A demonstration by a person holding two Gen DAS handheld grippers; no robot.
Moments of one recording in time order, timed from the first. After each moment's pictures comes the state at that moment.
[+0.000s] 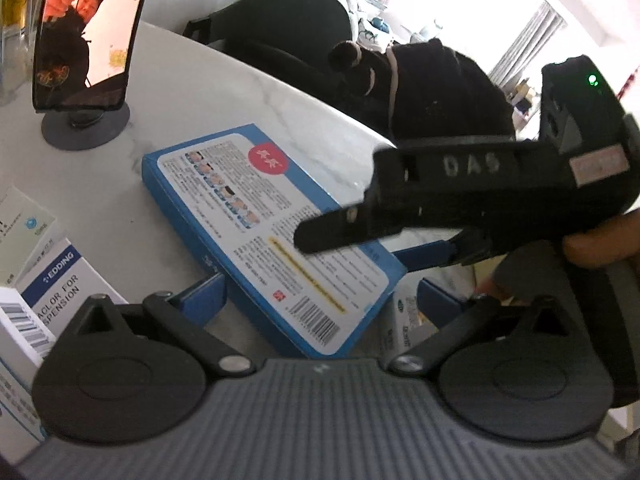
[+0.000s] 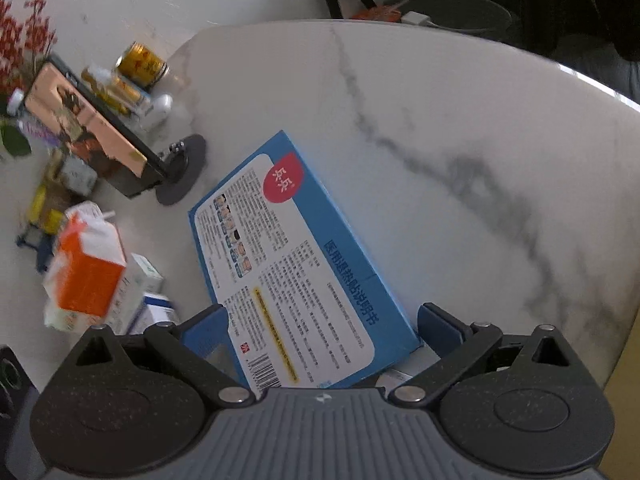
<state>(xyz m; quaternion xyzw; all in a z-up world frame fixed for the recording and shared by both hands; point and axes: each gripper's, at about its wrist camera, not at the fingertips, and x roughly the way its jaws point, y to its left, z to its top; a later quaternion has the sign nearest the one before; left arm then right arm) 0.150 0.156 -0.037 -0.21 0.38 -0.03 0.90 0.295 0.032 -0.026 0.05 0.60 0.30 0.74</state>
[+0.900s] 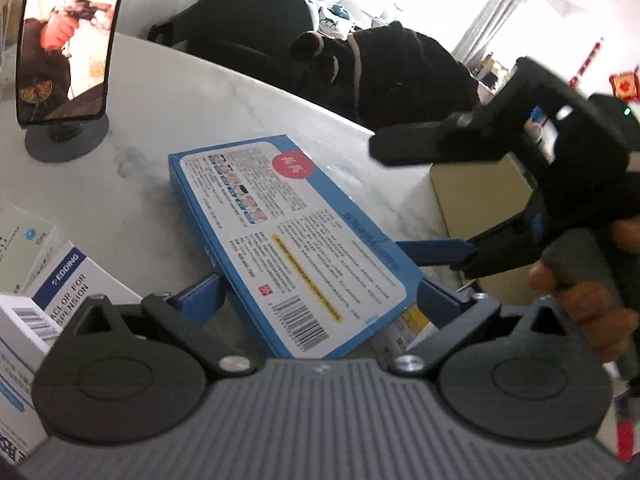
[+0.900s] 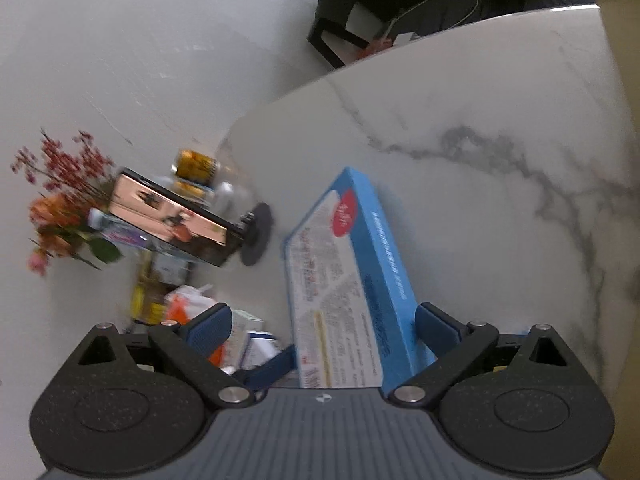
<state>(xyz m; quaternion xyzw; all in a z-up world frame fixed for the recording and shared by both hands) 0.134 0.157 -0.033 -0.17 0.38 -0.09 0.91 0.260 -0.025 -0.006 0.28 0.56 0.31 0.72</state>
